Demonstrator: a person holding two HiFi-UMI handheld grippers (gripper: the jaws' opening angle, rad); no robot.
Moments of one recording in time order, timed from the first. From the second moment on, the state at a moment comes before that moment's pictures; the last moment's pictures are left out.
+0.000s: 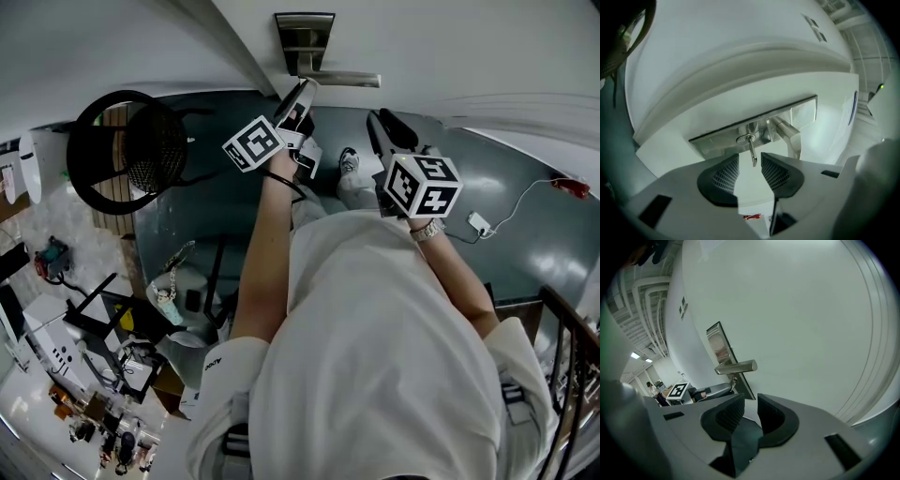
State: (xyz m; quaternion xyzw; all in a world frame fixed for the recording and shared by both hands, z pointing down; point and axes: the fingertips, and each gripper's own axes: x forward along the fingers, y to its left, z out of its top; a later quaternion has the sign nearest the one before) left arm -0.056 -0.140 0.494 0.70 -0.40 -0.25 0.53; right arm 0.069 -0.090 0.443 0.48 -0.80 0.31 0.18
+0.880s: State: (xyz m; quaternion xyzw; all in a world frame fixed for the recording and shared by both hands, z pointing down) left arm -0.050 -0.135 0.488 0.72 -0.59 0.36 -0.02; right arm 0.075 -0.092 0.447 0.43 -0.83 0.31 0.19
